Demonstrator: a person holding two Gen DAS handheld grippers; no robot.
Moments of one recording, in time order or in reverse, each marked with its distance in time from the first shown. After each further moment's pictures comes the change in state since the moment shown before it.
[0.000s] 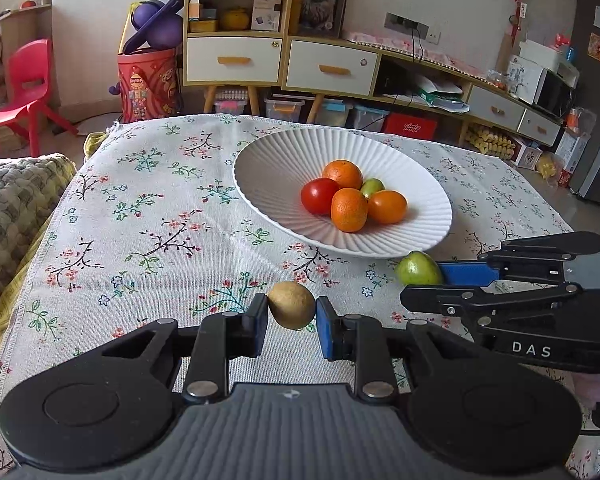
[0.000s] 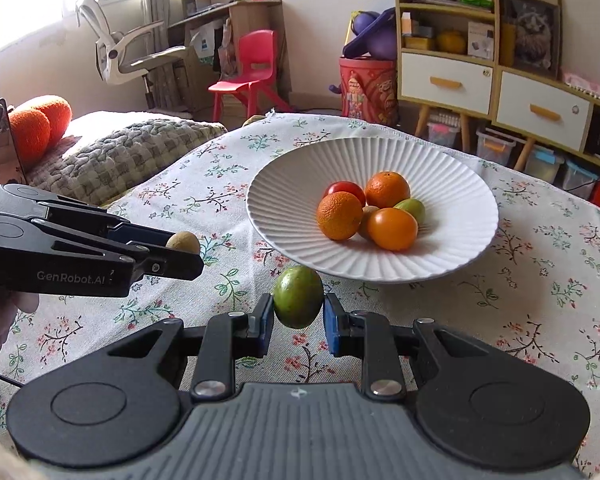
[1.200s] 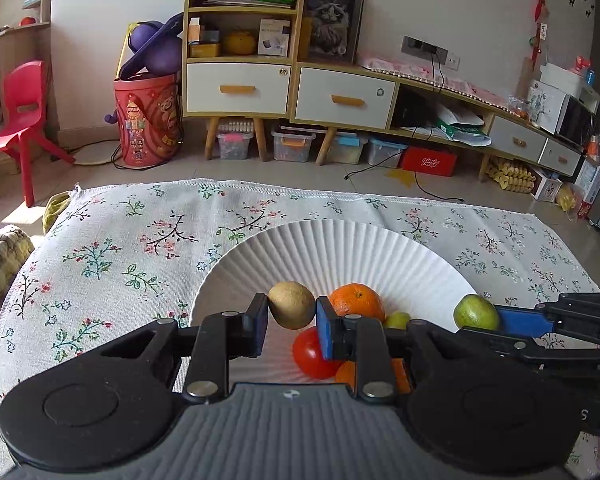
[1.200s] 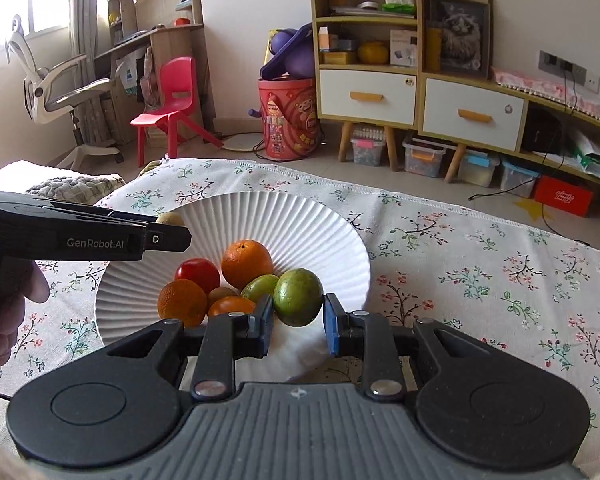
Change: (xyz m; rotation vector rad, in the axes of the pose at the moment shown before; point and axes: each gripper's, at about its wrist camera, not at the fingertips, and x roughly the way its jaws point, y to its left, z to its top) left arm 0.086 -0.013 0.088 -0.023 -0.063 0.043; right arm 0.024 -0.061 0.034 0.094 -0.056 -0.178
